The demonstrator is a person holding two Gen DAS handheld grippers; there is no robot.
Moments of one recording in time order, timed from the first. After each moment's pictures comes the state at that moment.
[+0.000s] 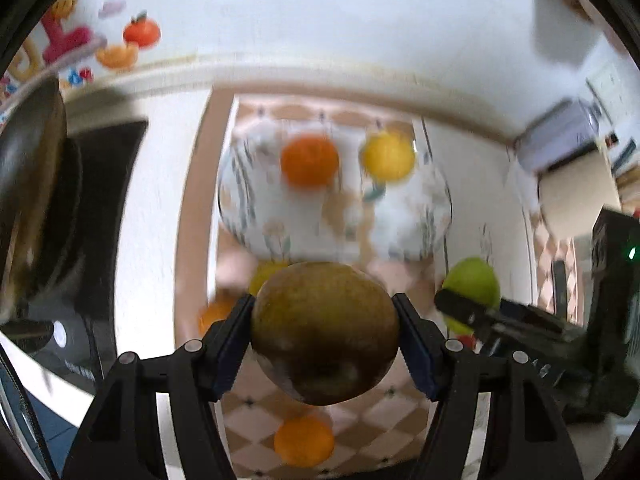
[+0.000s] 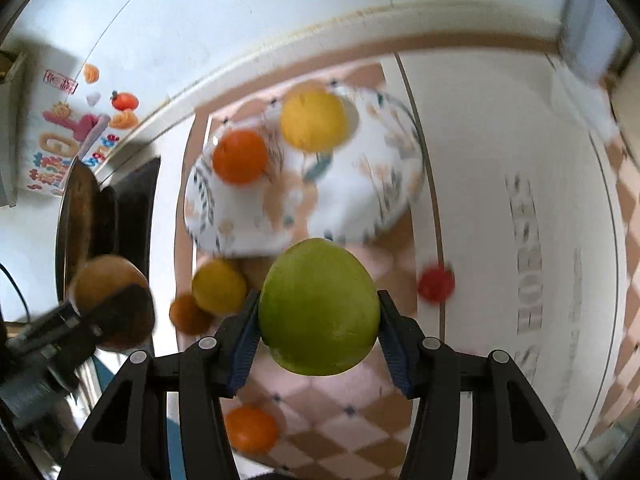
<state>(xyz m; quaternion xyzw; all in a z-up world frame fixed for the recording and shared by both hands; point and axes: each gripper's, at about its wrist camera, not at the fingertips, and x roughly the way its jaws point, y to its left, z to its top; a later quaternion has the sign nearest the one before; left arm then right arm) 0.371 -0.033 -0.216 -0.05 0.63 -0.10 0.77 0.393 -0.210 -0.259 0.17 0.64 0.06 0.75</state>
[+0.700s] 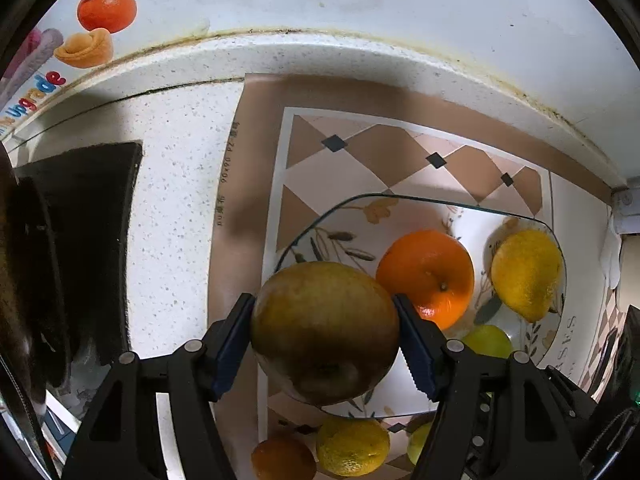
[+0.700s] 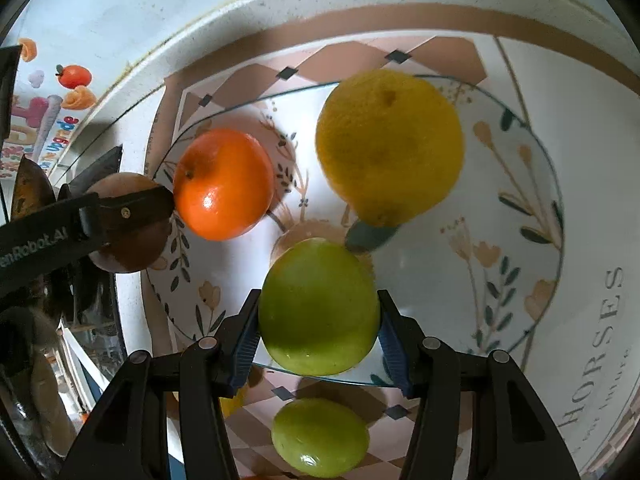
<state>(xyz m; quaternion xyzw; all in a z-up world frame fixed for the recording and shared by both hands) 0.506 -0.004 -0.310 -0.02 0.71 -0.02 0.71 0.470 -0.151 -0.350 0.14 0.70 0.07 0.70</state>
